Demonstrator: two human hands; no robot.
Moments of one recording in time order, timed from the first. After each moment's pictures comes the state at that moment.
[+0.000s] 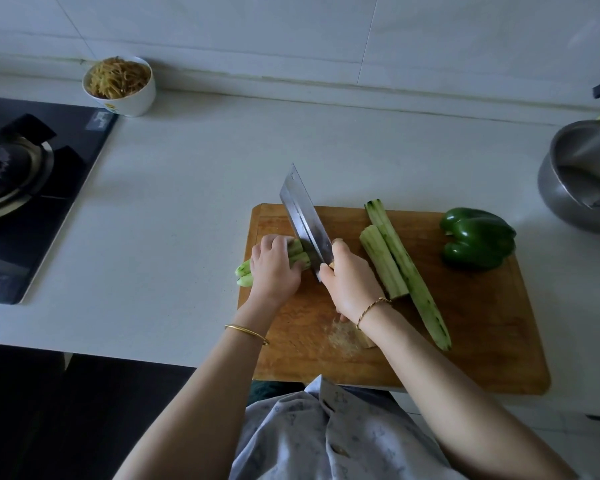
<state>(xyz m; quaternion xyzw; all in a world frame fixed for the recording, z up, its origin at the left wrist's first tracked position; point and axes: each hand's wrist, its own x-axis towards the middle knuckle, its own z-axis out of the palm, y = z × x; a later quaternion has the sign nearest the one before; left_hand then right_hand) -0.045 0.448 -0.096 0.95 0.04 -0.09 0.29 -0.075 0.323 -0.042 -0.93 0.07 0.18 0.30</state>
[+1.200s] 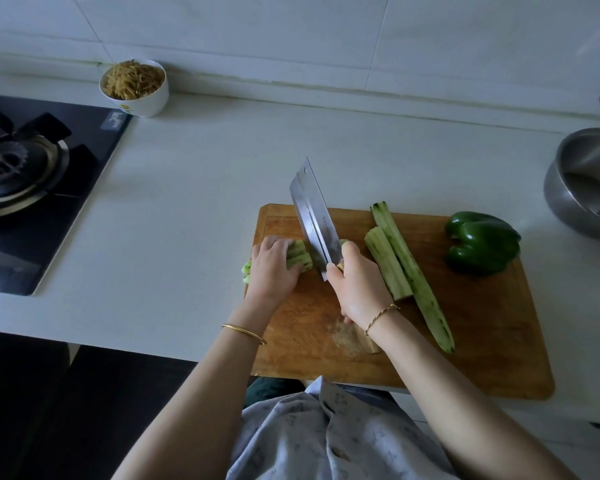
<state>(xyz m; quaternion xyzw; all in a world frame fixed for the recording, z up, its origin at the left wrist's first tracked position) -0.048 0.464 -0.100 0.95 0.01 -0.08 0.30 -0.087 0.324 -0.037 -0.93 0.08 0.14 0.34</state>
